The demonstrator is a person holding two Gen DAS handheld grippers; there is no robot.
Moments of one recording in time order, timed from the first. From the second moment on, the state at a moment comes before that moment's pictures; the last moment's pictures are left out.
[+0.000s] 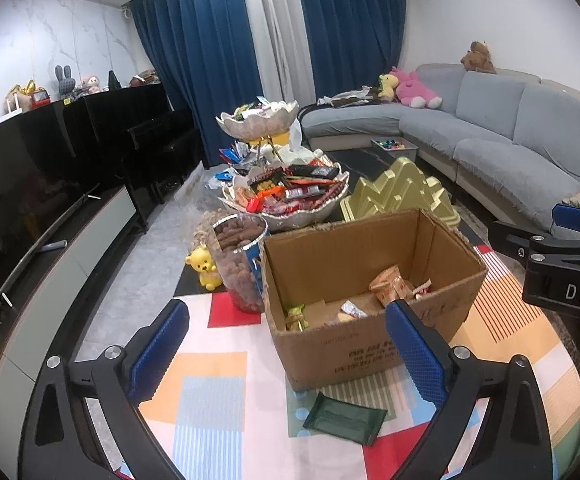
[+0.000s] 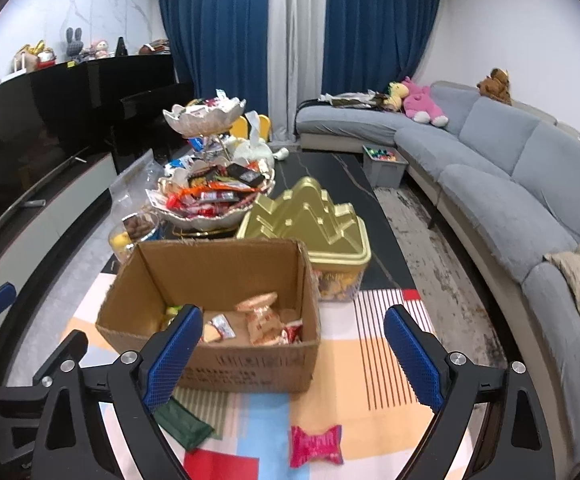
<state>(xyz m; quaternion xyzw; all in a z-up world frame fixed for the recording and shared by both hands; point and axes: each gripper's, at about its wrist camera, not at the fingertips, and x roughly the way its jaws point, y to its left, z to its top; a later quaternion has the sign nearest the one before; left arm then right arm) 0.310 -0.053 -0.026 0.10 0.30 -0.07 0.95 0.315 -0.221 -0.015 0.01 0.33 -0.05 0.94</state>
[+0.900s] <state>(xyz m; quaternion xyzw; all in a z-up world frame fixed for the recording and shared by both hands) 0.284 -0.066 -0.111 0.11 0.36 -0.11 0.92 0.276 -0.238 -0.106 0.03 0.41 -0.08 0.91</state>
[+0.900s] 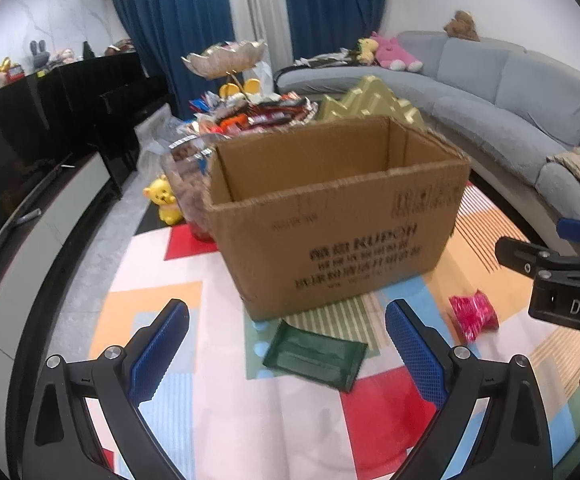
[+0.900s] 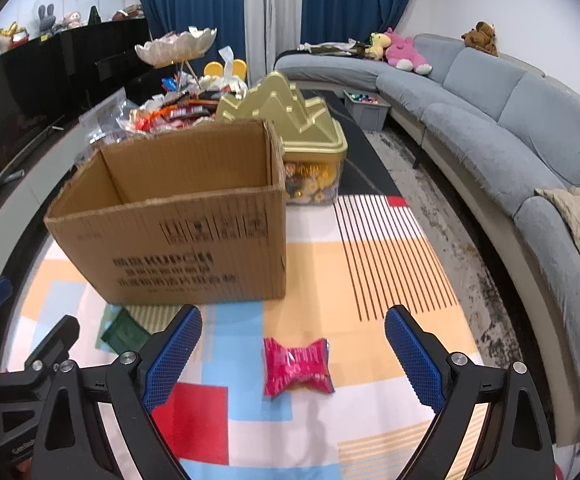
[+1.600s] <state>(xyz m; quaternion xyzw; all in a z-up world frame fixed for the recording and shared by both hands) 0.301 -0.076 -0.185 0.14 0.41 -0.17 0.88 0.282 -0.238 -0.168 0.02 0.46 -0.09 0.88</state>
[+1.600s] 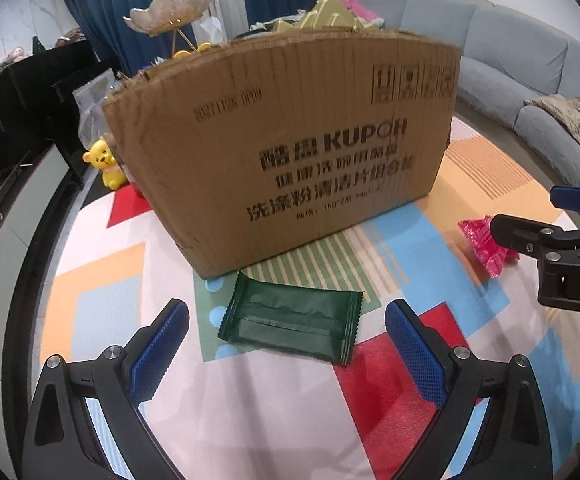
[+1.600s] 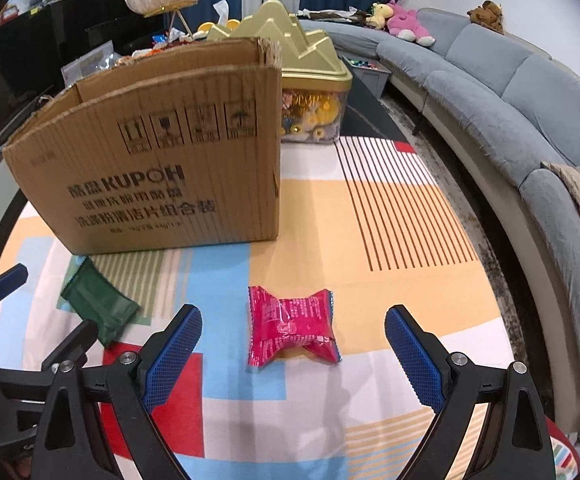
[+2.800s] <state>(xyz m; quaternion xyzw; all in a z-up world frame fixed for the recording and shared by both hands) 0.321 -0.079 -0.228 0.15 0.42 -0.19 0.87 0.312 -0.254 -0.223 0.05 0.50 -0.09 0.86</state>
